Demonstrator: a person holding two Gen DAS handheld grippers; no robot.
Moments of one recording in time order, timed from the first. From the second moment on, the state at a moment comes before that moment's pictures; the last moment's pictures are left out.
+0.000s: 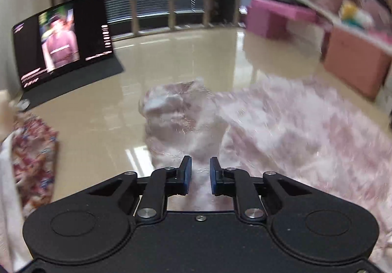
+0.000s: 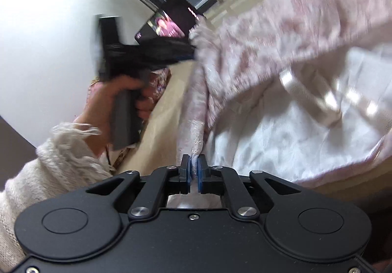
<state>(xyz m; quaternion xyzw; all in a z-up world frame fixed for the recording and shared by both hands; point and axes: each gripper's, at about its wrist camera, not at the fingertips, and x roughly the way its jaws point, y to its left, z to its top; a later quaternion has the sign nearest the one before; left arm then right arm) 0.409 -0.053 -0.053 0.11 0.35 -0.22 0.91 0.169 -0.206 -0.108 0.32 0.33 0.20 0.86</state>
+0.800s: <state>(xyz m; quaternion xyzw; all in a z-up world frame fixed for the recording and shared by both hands) 0.406 -0.074 -0.062 0.13 0.33 -0.23 0.91 0.186 -0.132 -0.047 -0.08 0.26 0.23 0.94</state>
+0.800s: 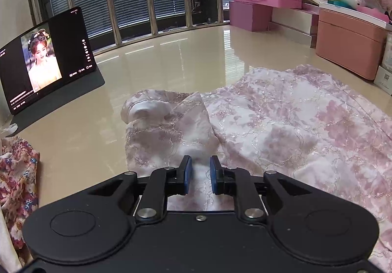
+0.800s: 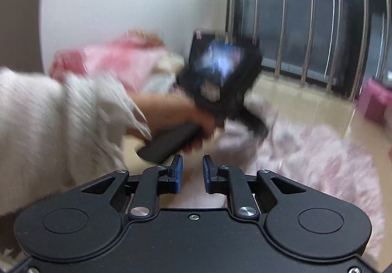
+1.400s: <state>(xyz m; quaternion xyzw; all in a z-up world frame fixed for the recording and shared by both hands) 0.474 -0.079 -0.061 0.11 0.32 -0.19 0.92 0.182 -0.132 -0.083 -0.07 0.31 0.20 0.93</state>
